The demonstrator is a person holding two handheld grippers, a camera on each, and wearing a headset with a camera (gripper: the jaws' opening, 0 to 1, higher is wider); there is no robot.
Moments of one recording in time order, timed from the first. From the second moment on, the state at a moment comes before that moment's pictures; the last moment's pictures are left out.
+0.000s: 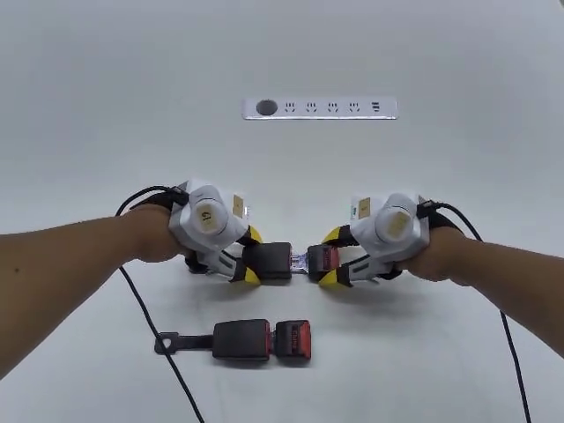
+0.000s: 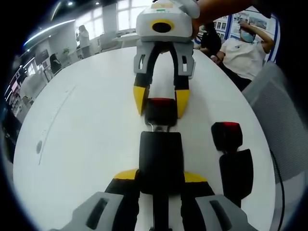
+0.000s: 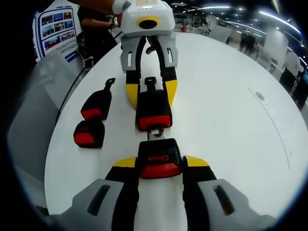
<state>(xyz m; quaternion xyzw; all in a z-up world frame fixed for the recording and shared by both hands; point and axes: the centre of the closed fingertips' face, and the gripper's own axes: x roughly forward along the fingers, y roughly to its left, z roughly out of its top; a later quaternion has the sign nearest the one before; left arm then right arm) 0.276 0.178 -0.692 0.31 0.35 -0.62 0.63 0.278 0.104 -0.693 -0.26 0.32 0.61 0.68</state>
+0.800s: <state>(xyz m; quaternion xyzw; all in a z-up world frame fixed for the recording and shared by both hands) 0.277 0.179 -0.691 0.30 0.35 -0.61 0.64 0.282 0.054 -0.701 -0.27 0.32 0.60 0.68</state>
